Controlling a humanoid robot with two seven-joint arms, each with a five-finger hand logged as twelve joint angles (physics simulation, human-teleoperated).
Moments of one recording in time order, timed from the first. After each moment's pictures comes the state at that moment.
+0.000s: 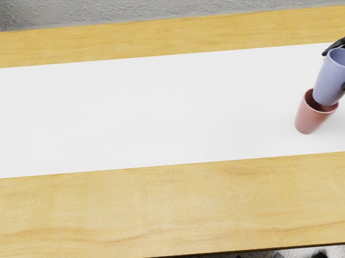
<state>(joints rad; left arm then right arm) -0.03 0.00 -0.10 -0.14 -0.02 -0.06 0.03 1.10 -1.10 0.29 1.12 -0.51 0.56 -0.12</state>
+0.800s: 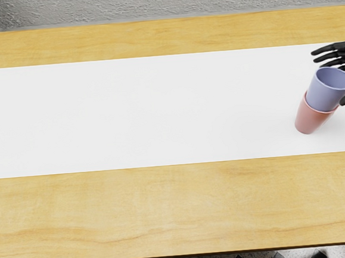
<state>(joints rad) -0.03 0.00 -0.10 -0.14 -0.02 -0.06 0.03 1.07 -1.09 0.31 1.12 -0.47 0.60 -0.10</state>
